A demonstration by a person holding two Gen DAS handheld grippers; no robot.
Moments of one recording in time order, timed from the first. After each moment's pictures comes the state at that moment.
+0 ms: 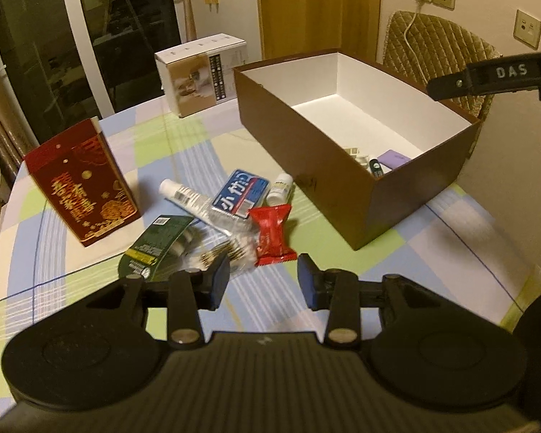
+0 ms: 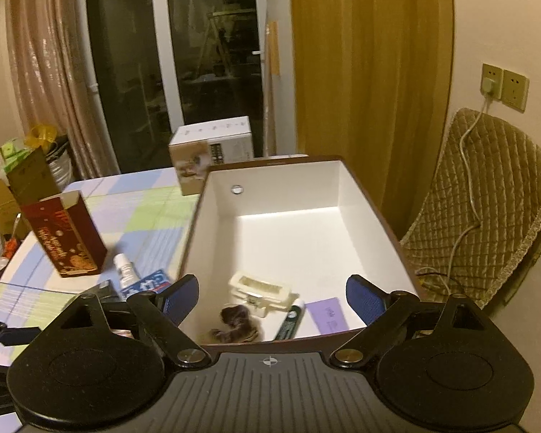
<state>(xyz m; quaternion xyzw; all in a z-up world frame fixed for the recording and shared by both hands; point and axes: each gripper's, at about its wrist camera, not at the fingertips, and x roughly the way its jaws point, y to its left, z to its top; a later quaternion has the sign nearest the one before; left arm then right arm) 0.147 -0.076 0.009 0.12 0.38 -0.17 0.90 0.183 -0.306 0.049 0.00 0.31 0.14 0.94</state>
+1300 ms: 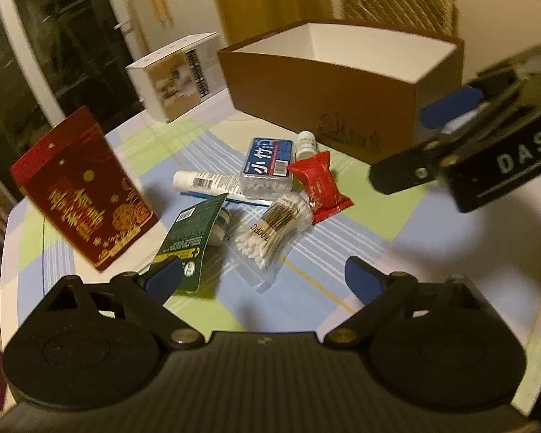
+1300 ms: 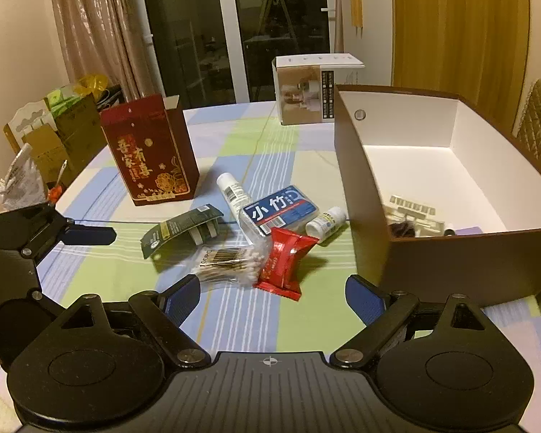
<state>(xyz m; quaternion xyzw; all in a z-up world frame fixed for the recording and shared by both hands) 0.166 -0.009 -0.057 0.23 0.32 -0.25 0.88 0.142 -0.163 -0.043 -0.02 0.36 0.20 0.91</state>
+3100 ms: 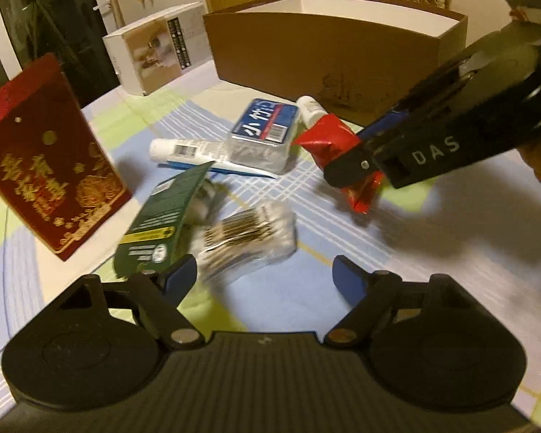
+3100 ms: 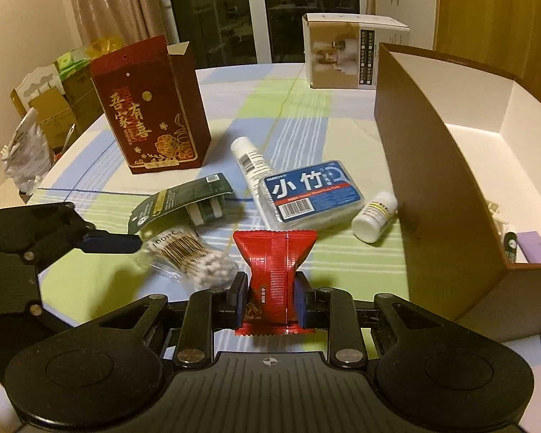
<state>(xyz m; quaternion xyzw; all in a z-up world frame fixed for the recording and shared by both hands) 0.204 -0.001 -0.100 0.22 0.35 -0.28 0.87 0.194 -0.134 -0.090 -0.05 0.41 0.24 0.88</state>
